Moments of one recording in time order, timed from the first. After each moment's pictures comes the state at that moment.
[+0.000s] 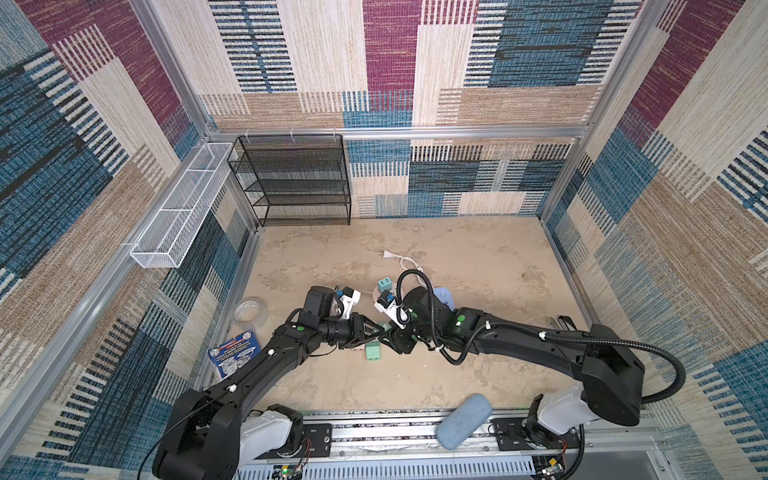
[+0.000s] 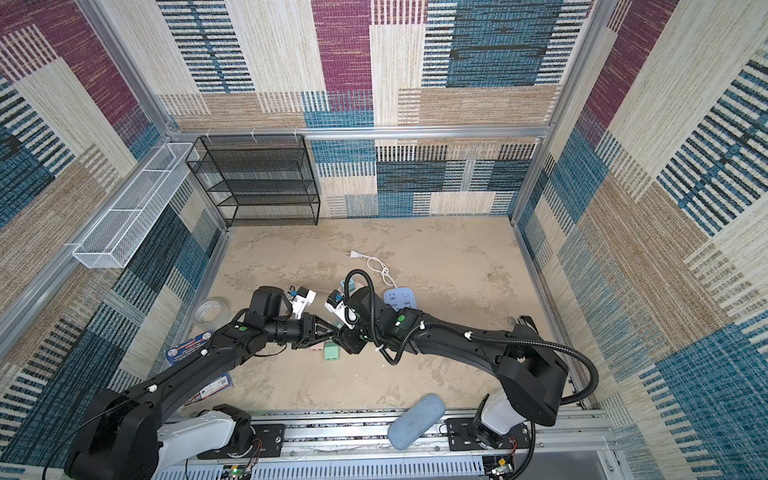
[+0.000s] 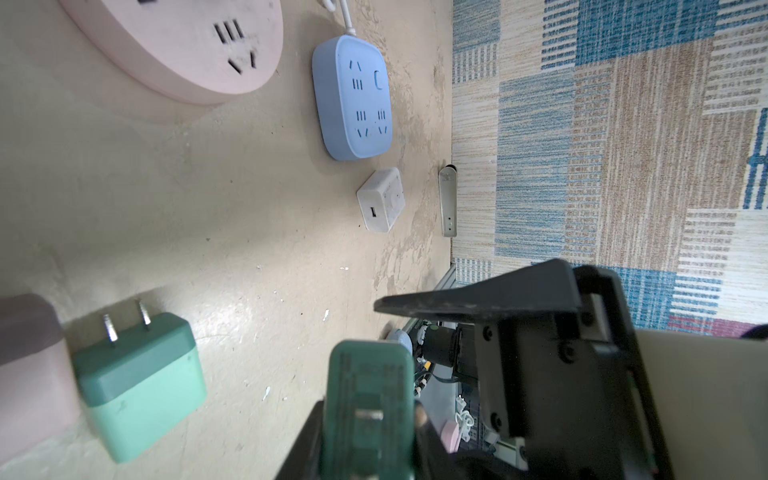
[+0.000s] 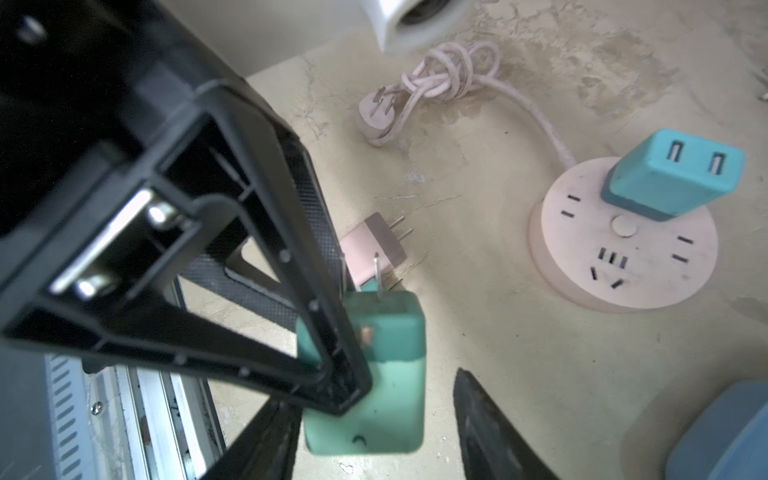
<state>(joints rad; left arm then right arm) -0.36 1.16 0.59 -0.20 0.83 -0.75 0.96 1.50 1.00 -0.23 -0.15 0.12</state>
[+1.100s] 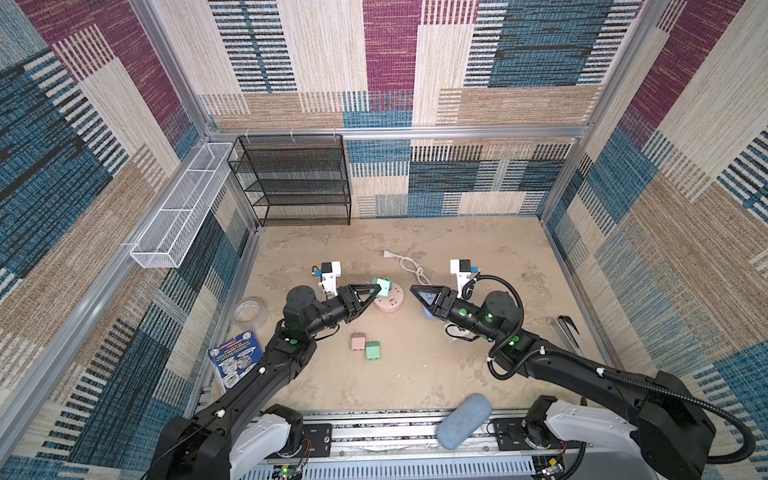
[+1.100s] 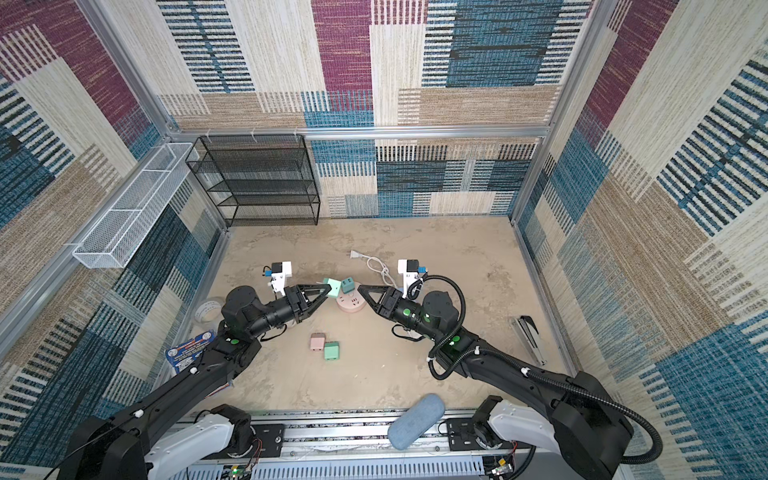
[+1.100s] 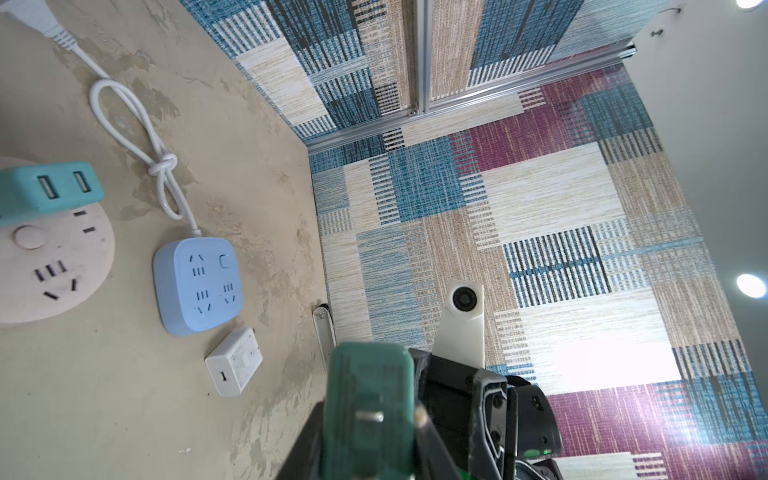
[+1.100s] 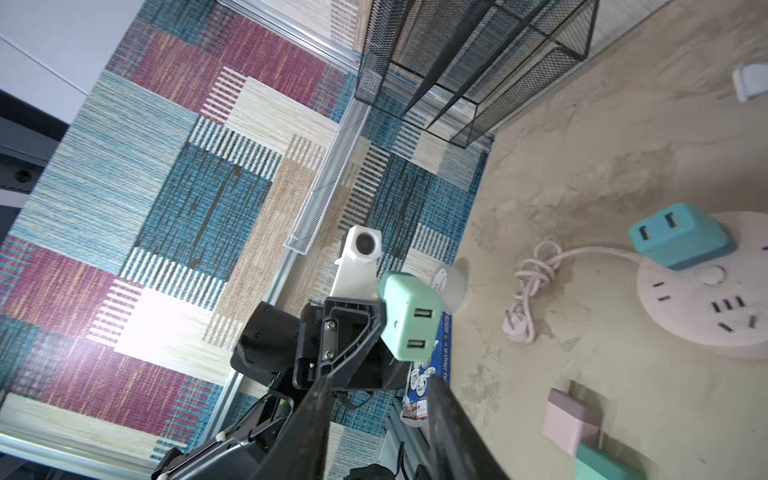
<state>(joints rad) -0.36 1.04 0.51 0.50 0.68 -1.25 0.73 1.14 0.56 0.64 -0.30 1.16</state>
